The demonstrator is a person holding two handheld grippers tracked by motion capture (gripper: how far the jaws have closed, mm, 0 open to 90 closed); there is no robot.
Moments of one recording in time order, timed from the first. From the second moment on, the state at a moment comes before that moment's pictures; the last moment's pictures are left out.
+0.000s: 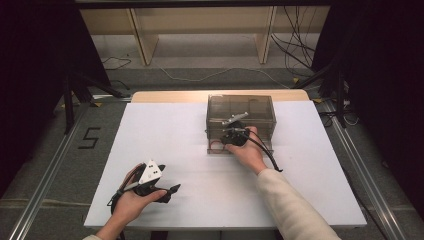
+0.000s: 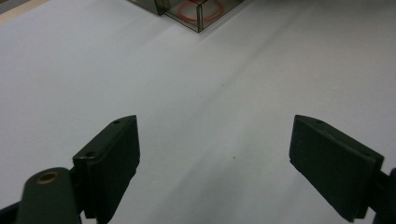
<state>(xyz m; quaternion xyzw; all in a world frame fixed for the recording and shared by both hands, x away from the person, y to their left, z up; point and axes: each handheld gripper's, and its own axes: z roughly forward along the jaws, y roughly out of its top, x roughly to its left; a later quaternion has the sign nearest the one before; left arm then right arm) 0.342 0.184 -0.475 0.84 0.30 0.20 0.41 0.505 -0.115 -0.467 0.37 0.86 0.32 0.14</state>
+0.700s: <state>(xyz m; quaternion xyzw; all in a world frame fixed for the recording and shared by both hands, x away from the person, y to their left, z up) 0.342 0.183 -0.476 0.84 0.31 0.20 0.41 0.472 -0.161 -0.435 0.38 0.85 0.35 0.12</state>
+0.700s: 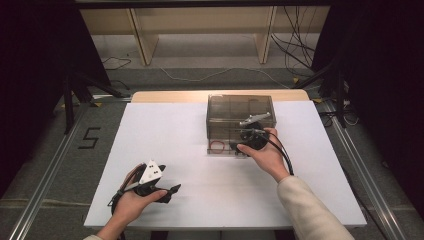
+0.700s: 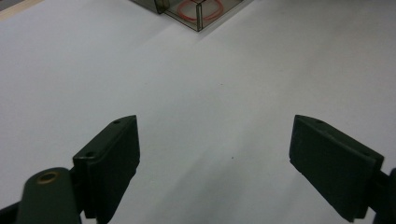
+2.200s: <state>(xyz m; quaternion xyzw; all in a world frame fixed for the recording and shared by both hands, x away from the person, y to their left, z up) 0.342 0.181 -0.477 0.83 0.31 0.19 0.41 0.360 -0.279 -0.458 0.42 0.80 0.40 0.13</state>
